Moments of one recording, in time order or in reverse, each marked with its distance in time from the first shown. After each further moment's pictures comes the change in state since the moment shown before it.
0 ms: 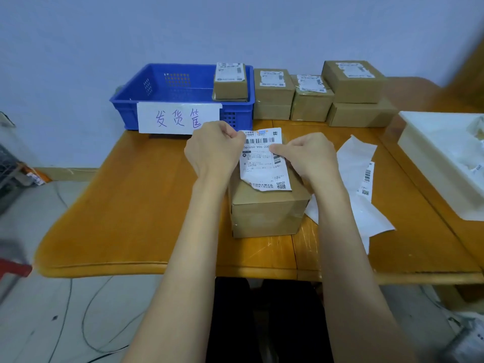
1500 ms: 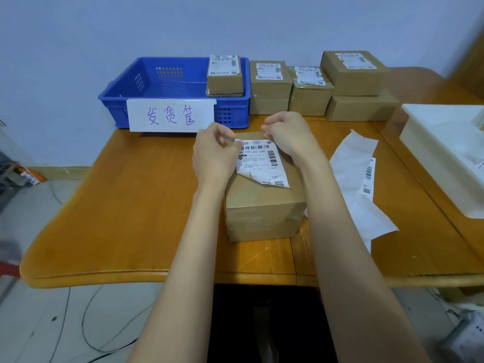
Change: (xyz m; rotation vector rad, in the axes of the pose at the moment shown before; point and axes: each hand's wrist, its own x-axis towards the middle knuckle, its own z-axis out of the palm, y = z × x) left_hand 0.005 -0.019 0.028 -0.336 -0.102 -0.048; right_hand 0.048 -0.015 0.017 0.121 -0.141 -0.058
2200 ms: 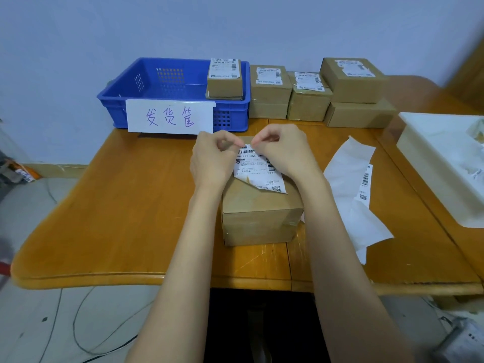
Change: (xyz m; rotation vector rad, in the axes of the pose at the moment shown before) left_hand 0.002 -0.005 0.002 0.019 -0.034 0.053; right_hand -0.019 0.008 0.003 -0.059 0.026 -0.183
